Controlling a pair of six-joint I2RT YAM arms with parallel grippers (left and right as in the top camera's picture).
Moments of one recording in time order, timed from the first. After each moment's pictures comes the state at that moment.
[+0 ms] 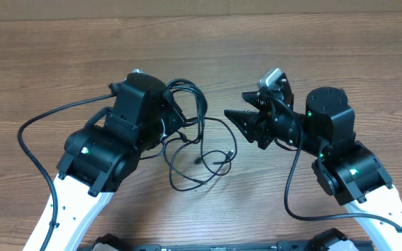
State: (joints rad) left arm -0.51 1.22 1.41 -0.99 0.01 -1.07; right arm 0.43 1.06 1.03 -0.36 -0.46 0.02
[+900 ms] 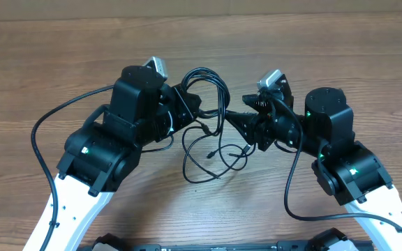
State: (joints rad) left arm -0.51 1.22 1.41 -0.82 0.20 -1.03; right arm 0.43 1.06 1.03 -0.39 -0.47 0.04
